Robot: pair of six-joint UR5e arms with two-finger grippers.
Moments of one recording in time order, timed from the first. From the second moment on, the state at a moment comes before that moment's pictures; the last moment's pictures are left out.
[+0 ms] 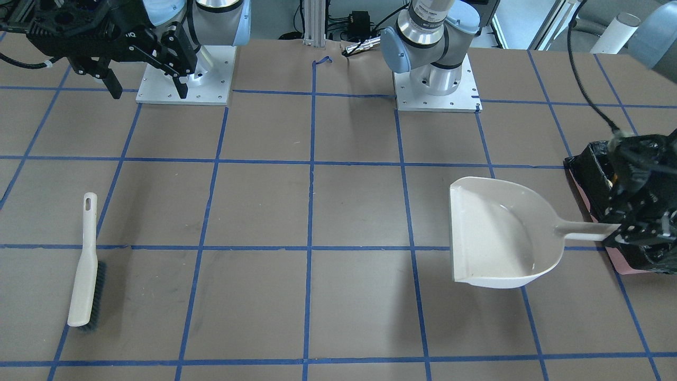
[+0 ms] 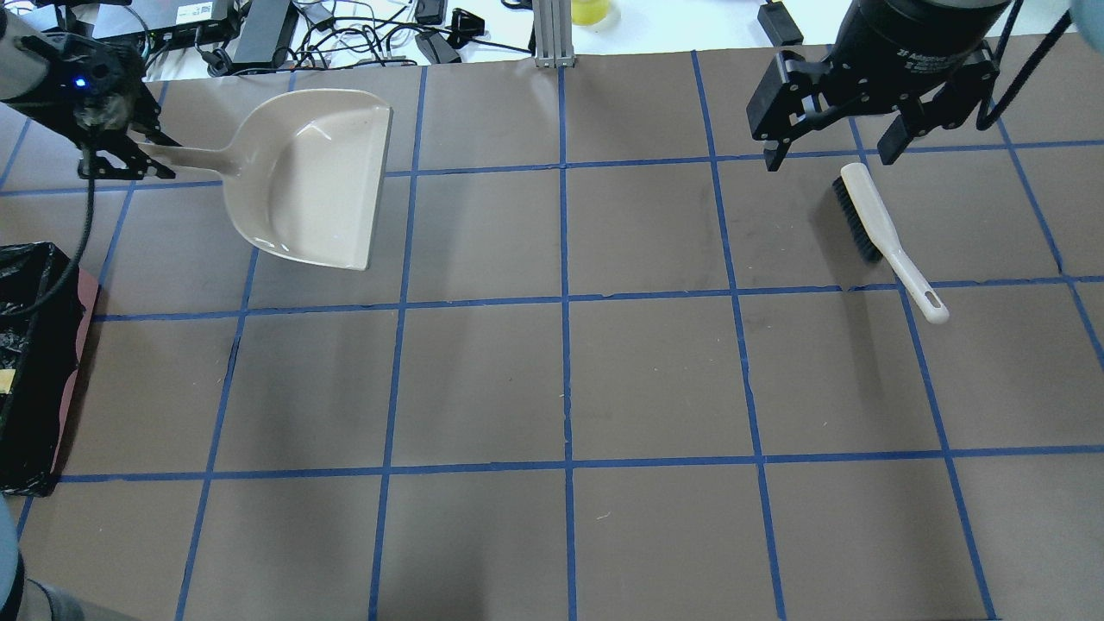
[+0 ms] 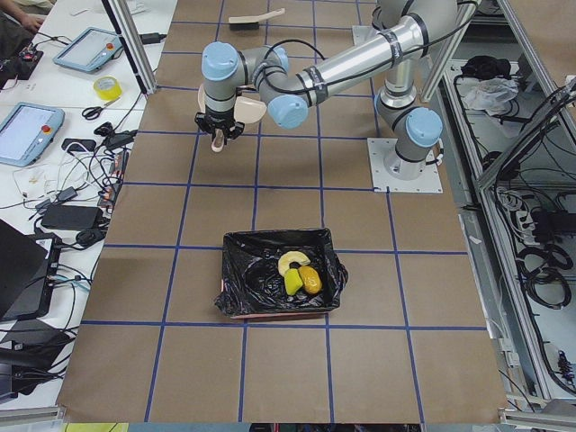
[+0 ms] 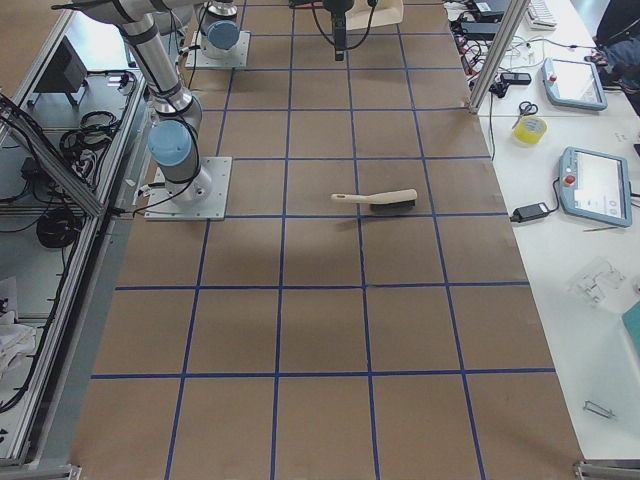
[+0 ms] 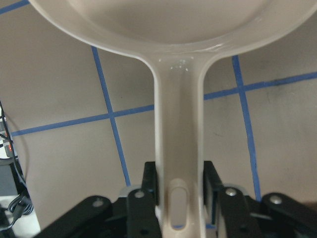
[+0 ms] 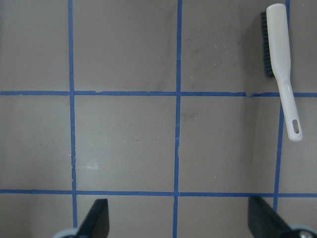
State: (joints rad) left arm -1.18 -1.89 -1.51 -1.22 1.40 2.03; right arm 1.60 -1.62 1.46 -1.46 -1.56 0.01
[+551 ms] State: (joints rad) left arm -1.32 -2.08 -1.39 -1.19 1.56 1.74; right arm 1.60 -1.62 1.48 -1.47 -1.56 0.01
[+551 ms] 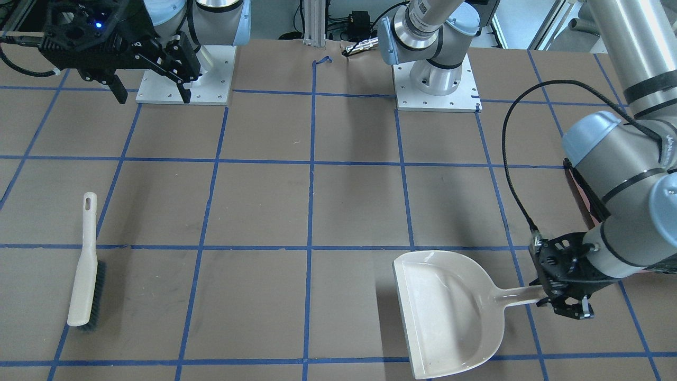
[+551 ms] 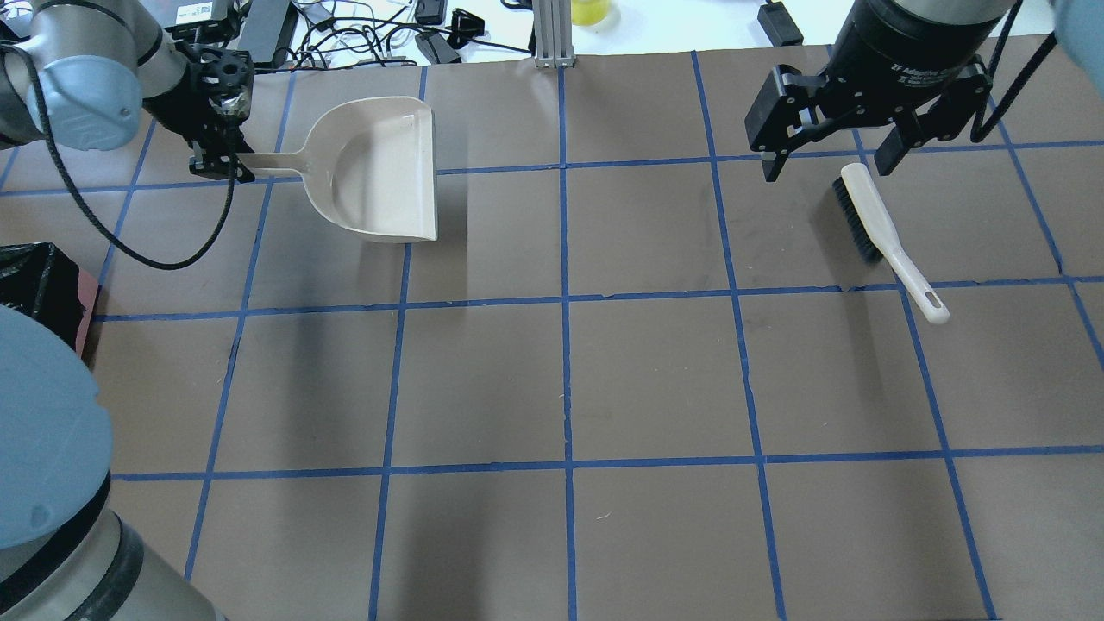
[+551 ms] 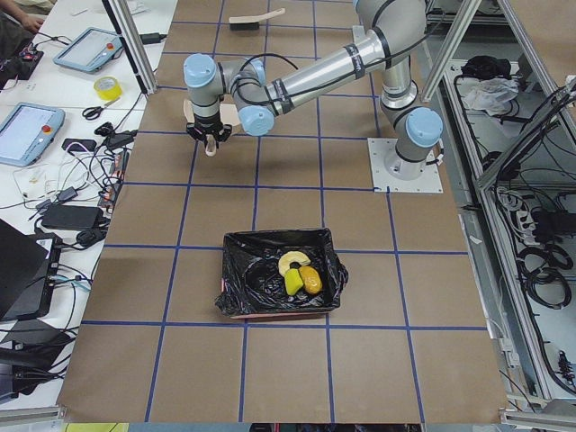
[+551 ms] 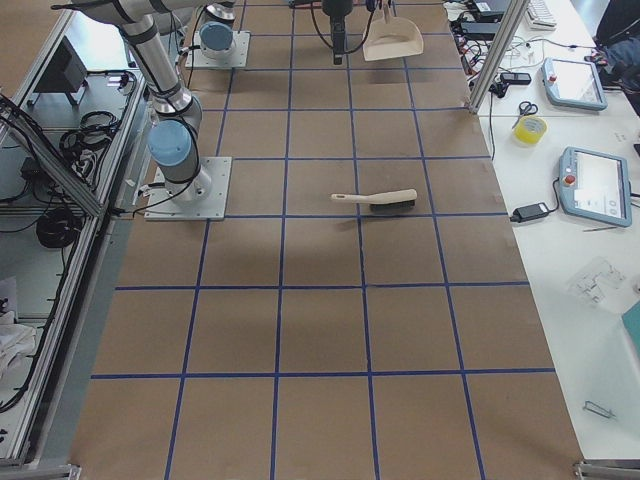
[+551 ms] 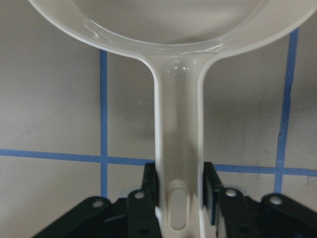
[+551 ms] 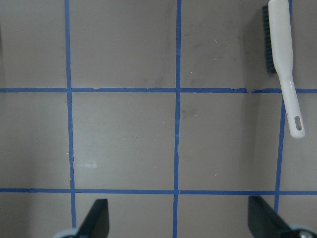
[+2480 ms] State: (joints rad) left arm -1.41 -2.12 -1.41 -1.19 1.64 1.72; right arm 1.60 -1.62 1.49 -1.46 -1.56 0.01
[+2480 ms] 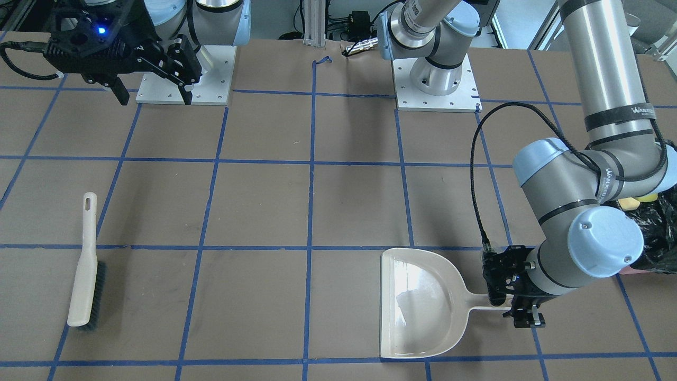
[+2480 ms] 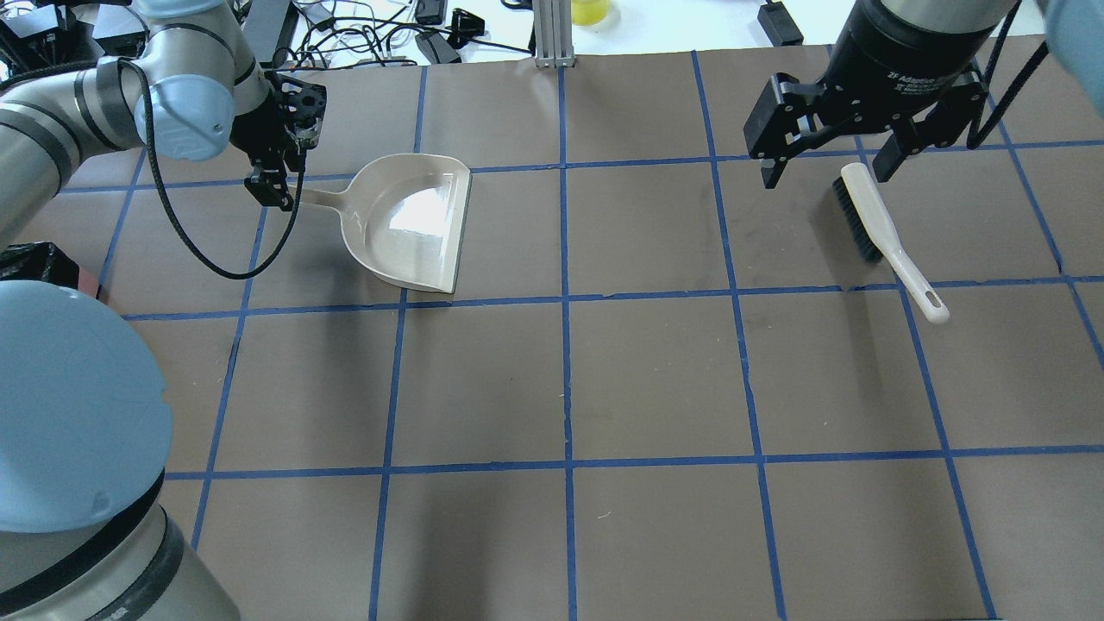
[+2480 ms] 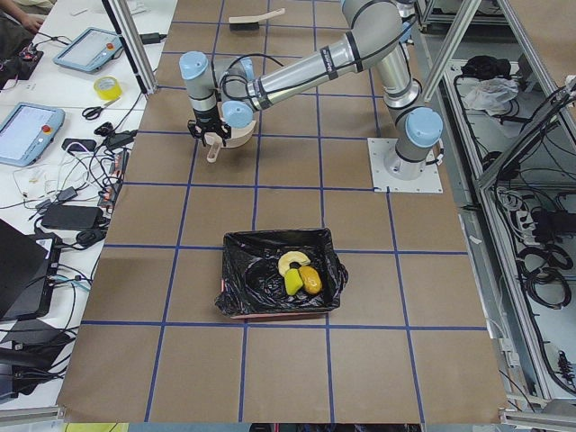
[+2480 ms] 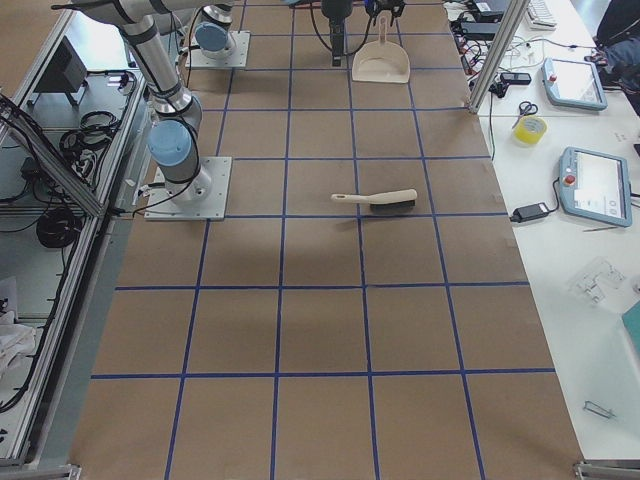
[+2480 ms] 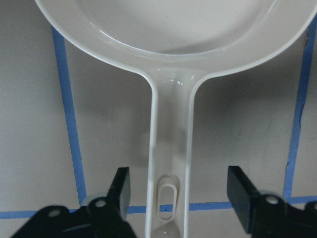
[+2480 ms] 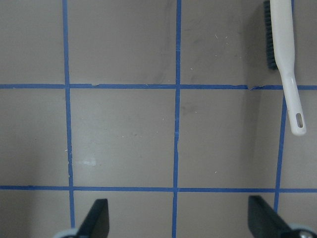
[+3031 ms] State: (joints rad) left arm -1.49 -2.00 -1.34 -1.37 1.60 1.53; right arm 1.60 -1.62 1.49 -1.46 -1.56 0.01
